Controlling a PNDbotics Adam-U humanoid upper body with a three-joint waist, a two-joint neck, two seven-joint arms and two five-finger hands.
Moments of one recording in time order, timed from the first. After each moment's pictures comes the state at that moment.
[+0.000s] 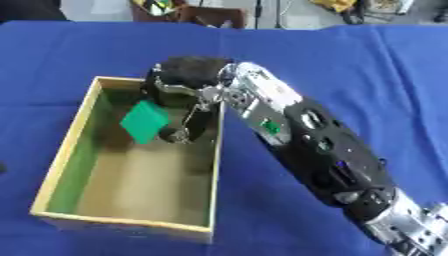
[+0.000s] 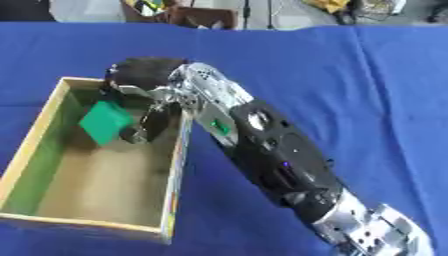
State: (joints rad) left arm -0.19 0.08 0.11 -1.98 -0.14 -0.09 0.09; right arm -1.11 -0.20 0.46 -1.25 0.87 -0.41 0.66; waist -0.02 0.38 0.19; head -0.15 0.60
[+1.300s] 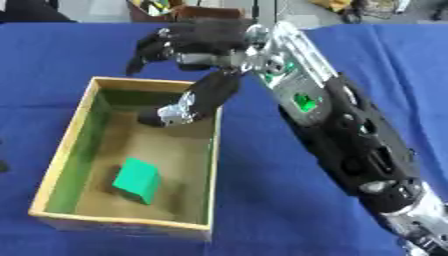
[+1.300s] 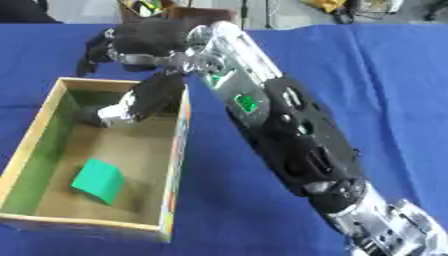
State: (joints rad) left arm -0.19 0.08 0.11 -1.98 -0.14 -0.09 0.09; right arm -1.10 -0.30 0.33 -1.54 0.69 -0.36 0.58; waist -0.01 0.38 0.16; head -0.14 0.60
